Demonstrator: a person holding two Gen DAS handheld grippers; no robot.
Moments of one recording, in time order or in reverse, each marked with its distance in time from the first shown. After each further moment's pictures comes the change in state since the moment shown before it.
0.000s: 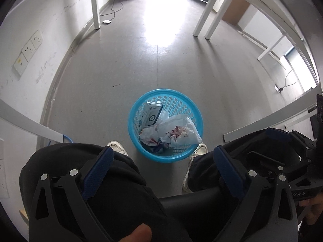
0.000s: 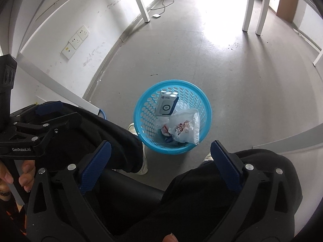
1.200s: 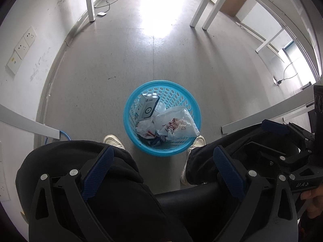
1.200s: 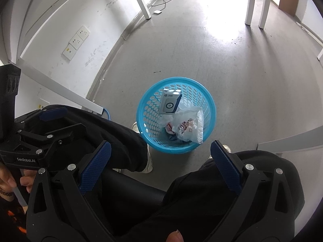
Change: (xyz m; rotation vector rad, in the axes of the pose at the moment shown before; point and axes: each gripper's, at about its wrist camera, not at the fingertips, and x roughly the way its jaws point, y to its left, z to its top) left arm 0.011 -0.005 0.006 0.010 0.066 -0.024; right arm 0.011 -0.009 0.005 0.028 0.027 0.040
